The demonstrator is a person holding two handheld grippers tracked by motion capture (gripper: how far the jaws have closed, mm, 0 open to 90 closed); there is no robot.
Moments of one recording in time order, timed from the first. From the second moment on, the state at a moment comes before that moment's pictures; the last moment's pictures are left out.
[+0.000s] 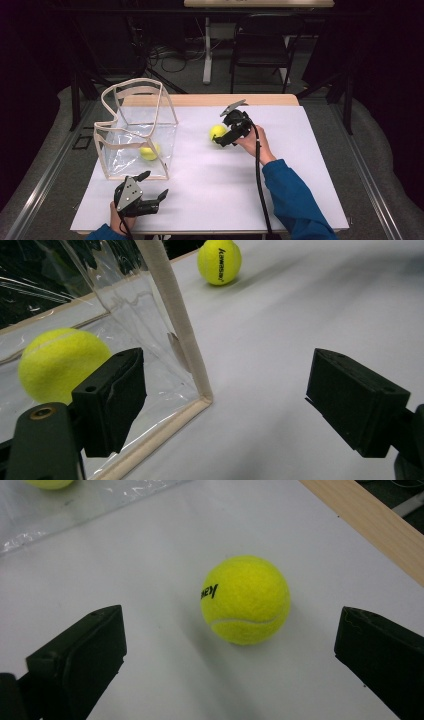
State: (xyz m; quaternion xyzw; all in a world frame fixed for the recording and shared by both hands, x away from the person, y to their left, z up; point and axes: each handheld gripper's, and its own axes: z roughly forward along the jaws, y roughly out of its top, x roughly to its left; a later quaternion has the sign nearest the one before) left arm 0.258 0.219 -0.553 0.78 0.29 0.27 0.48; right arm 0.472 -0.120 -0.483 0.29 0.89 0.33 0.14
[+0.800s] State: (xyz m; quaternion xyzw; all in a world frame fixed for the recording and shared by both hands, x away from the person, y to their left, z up) left arm 0.258 0.218 -0.553 0.78 0.29 0.27 0.48; right arm 0.489 -0.111 -0.504 0.30 0.89 0.32 0.13
